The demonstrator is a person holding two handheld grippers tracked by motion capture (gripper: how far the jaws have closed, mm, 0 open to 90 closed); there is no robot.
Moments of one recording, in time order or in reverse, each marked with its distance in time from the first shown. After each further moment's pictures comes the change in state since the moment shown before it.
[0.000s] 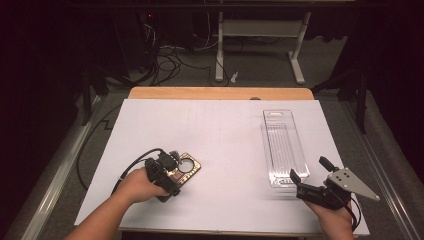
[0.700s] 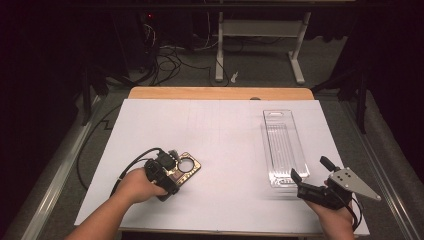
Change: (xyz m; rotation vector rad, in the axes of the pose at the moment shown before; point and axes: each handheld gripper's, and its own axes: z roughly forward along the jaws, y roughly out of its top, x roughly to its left) left arm 0.000 0.001 -0.005 -0.018 -0.005 -0.007; right arm -0.001 0.001 -0.001 -0.005 -0.003 0.007
